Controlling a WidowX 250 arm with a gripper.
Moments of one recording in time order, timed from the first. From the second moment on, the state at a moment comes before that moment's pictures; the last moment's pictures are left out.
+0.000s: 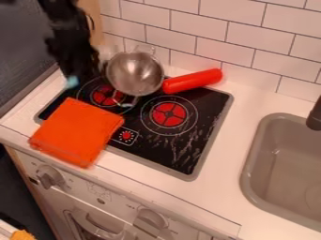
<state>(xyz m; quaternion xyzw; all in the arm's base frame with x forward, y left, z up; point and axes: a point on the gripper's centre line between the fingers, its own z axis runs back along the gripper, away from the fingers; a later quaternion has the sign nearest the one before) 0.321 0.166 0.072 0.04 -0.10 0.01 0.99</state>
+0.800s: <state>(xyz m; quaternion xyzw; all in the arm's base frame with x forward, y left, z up) 0.291 0.018 0.089 -0.06 -0.09 -0.12 0.99</state>
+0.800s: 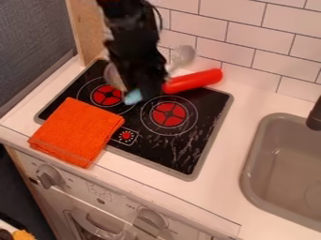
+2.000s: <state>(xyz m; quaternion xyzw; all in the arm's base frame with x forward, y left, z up) 0.264 -0.025 0.063 -0.04 -0.02 -0.23 0.97</state>
